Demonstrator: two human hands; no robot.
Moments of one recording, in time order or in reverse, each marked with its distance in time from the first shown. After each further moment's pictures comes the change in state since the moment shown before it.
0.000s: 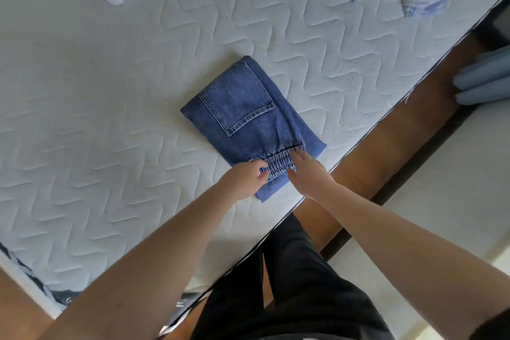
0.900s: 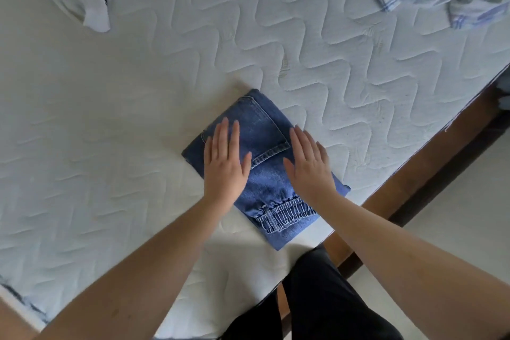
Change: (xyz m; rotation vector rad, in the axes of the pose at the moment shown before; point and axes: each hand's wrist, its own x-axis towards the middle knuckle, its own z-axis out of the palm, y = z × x) left_hand 0.099 -0.061 -0.067 0.260 0.793 0.016; right_hand 0.115 -0.016 -0.036 0.048 0.545 -0.108
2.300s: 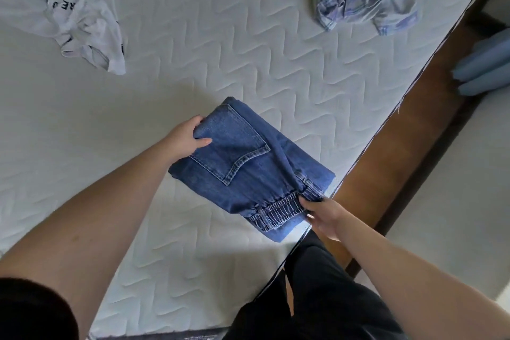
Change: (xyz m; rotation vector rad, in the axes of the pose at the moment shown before) left_hand 0.065 -0.041 -0.126 -0.360 -0.572 -0.164; right_hand -0.141 0.020 -0.045 1.698 -0.420 1.097
